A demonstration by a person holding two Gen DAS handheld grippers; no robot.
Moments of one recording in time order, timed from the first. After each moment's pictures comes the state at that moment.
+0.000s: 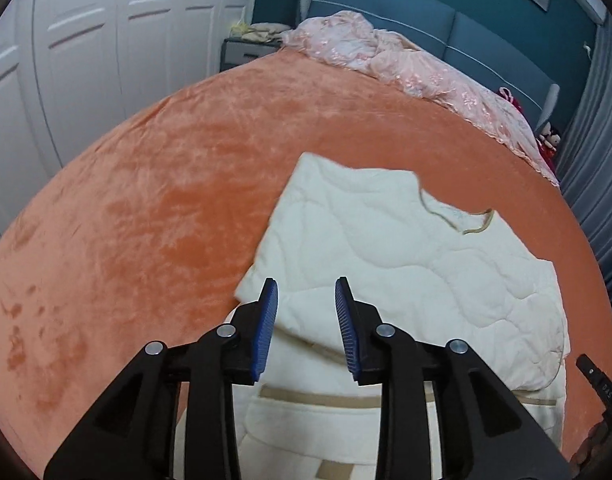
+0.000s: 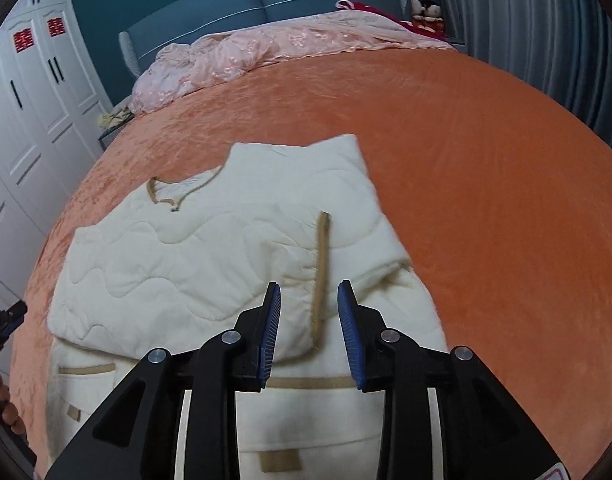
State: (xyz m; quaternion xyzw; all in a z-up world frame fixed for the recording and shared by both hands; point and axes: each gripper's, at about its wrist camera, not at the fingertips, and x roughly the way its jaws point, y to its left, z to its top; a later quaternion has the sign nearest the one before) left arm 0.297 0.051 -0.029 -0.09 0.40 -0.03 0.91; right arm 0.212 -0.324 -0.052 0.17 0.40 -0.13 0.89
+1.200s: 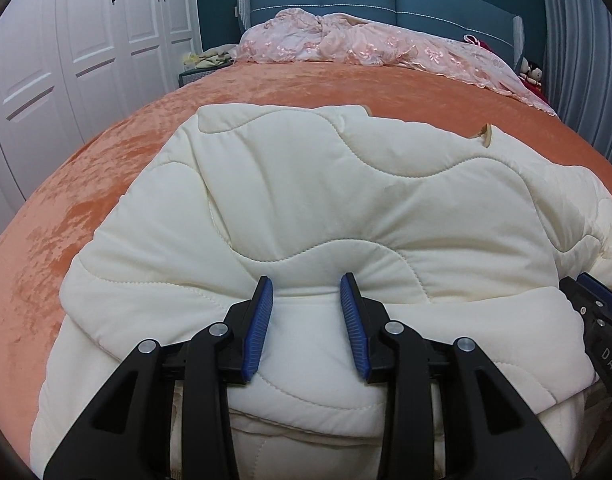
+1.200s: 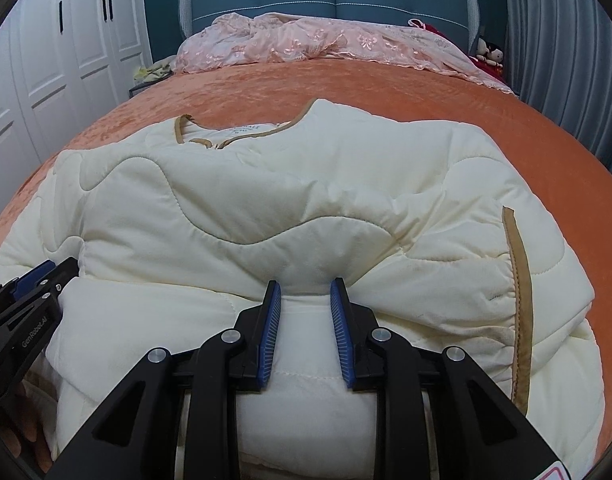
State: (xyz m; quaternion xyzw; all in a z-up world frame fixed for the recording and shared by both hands) left arm 0.327 -0.058 -0.138 0.03 0.37 -0.04 0.93; right arm 0.292 -0.254 -0.143 0.06 0.39 -0.09 0.92
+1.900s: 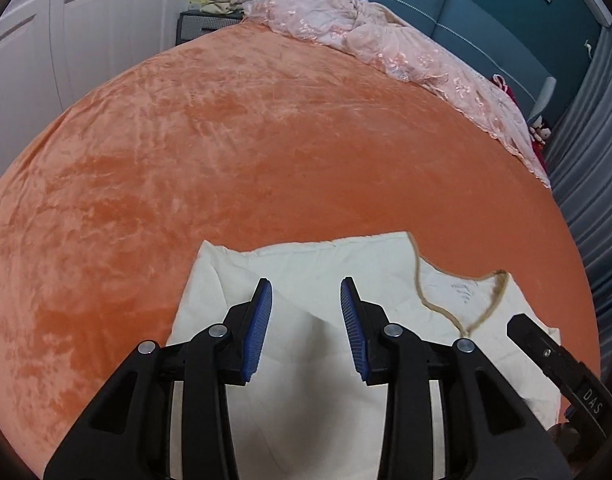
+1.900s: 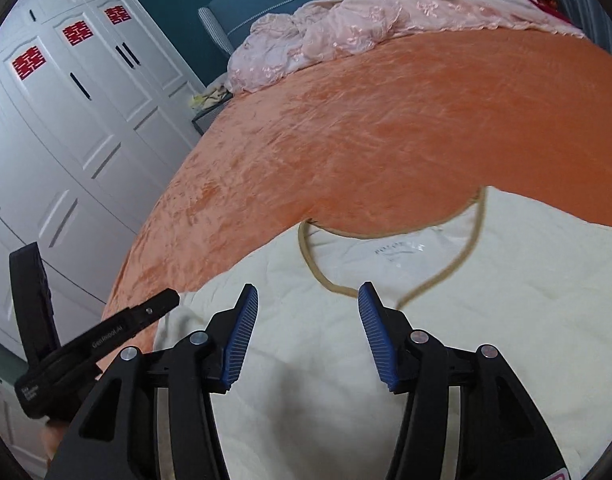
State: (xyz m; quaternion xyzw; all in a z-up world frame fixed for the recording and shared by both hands) left arm 0.503 0.016 -0.067 -0.11 0.46 -0.07 0.88; right arm 0.473 -0.219 -0.078 0.23 0.42 0.06 0.88
